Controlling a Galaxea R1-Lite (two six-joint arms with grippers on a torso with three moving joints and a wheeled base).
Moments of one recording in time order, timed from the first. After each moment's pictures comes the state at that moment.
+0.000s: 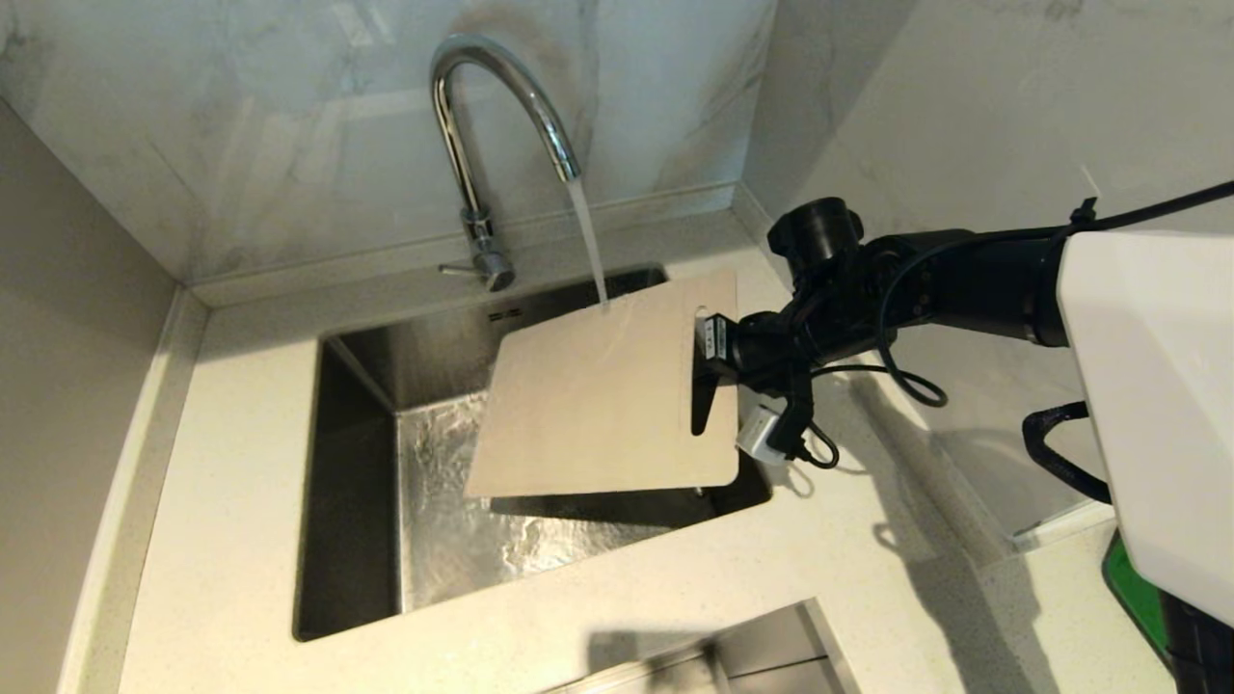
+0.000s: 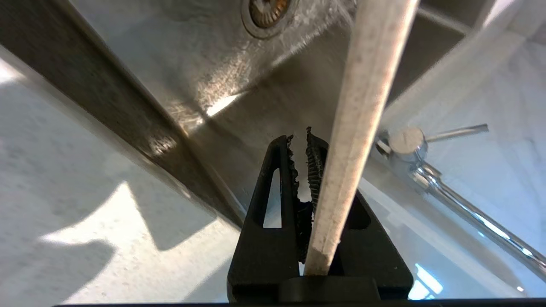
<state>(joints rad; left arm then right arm) 0.00 0.00 0.00 0.00 0.00 -0.01 0.29 2.18 -2.00 0.50 0.49 -2.74</state>
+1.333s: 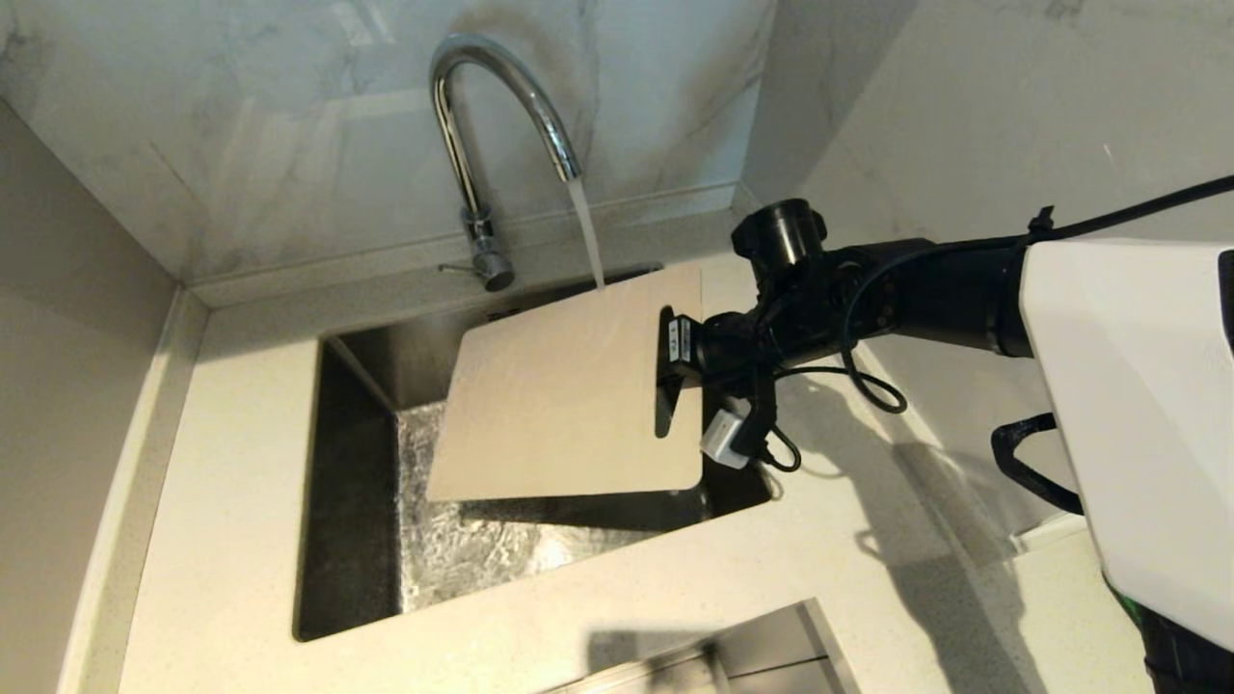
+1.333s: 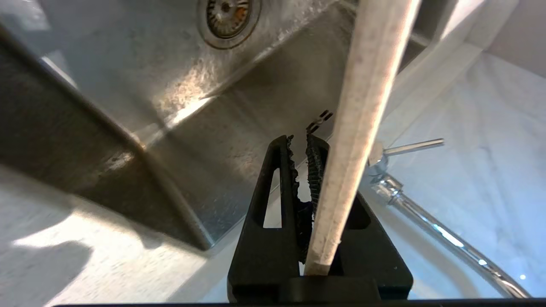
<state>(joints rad) 0.00 0.00 0.00 0.00 0.00 -0.01 0.36 2.19 -2.00 0.43 0.49 -2.71</state>
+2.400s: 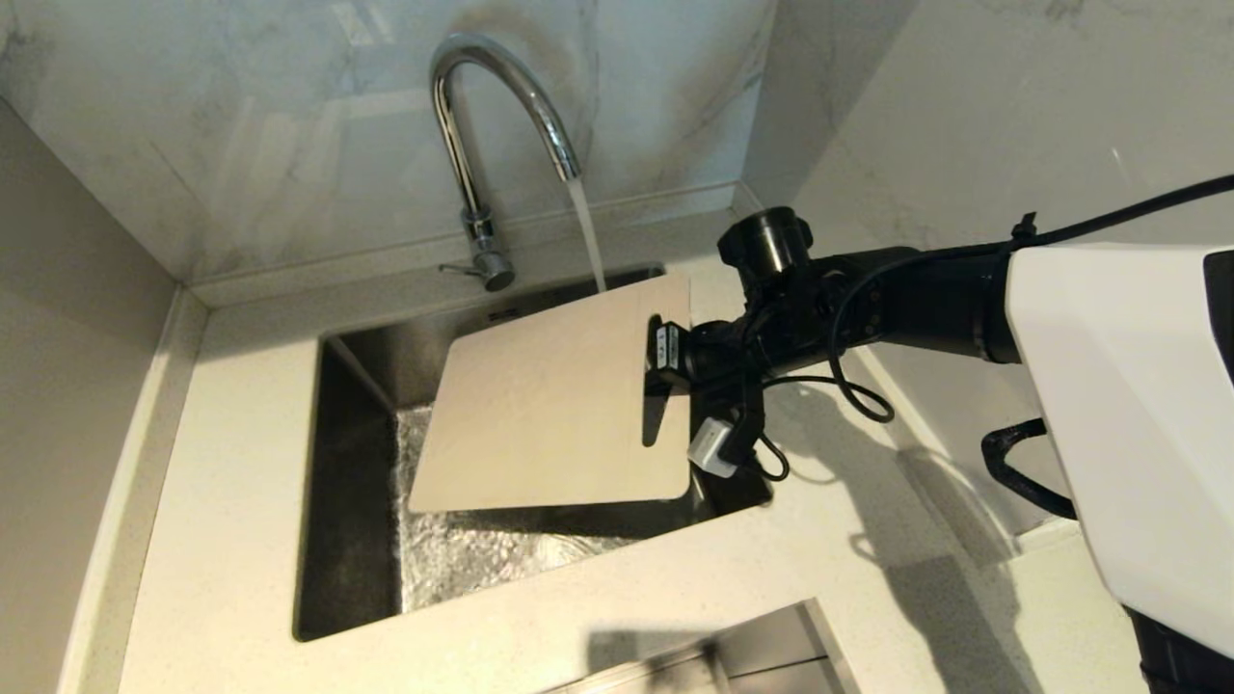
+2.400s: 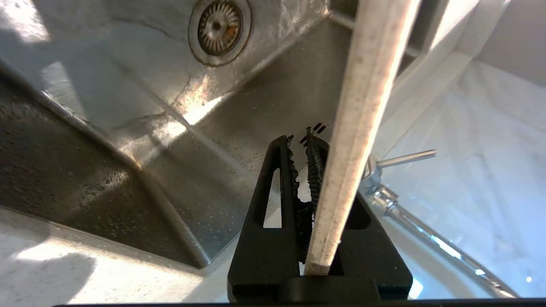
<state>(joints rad) 0.00 0.00 0.00 0.00 0.00 -0.01 0.39 2.19 -1.97 0.42 0.50 -2.68</state>
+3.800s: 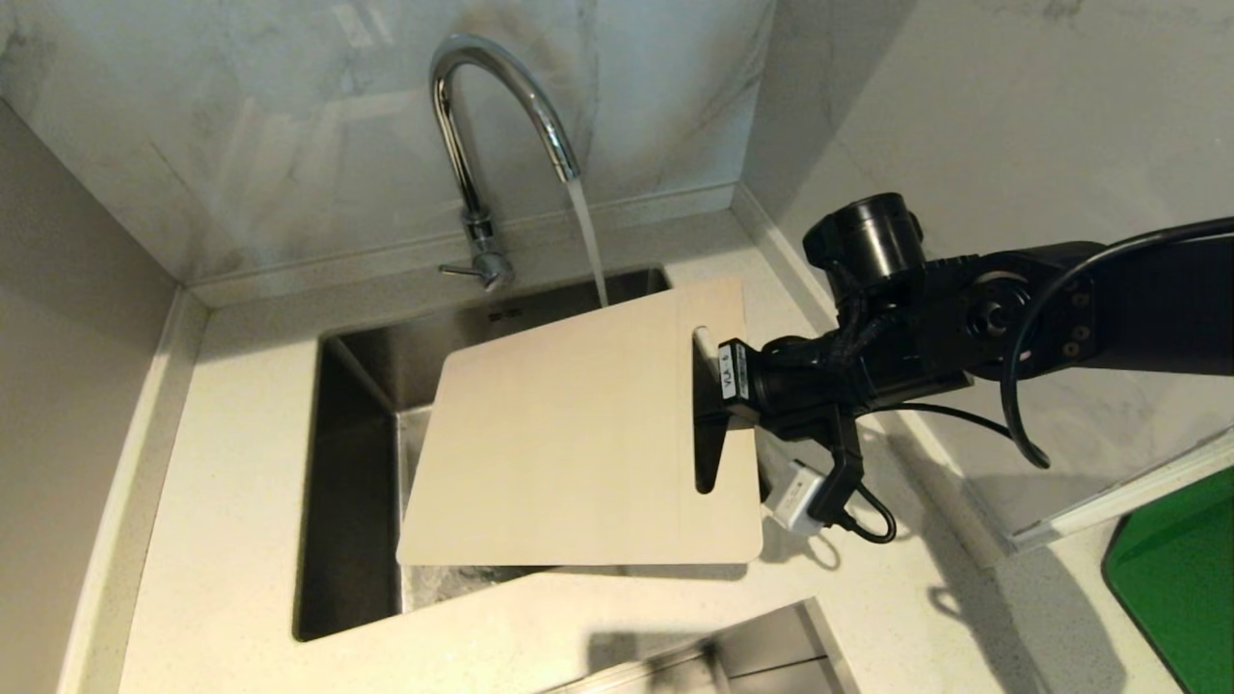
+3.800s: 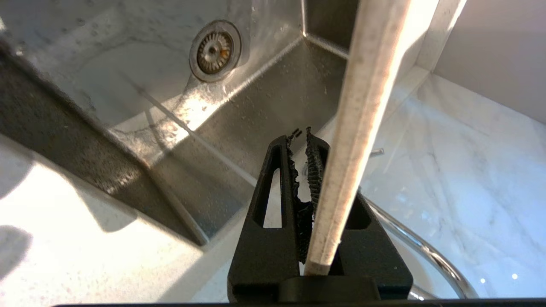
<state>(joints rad) 0.00 0.00 0.00 0.00 0.00 -0.01 0.37 1.85 -1.49 0.31 0.55 -2.71</state>
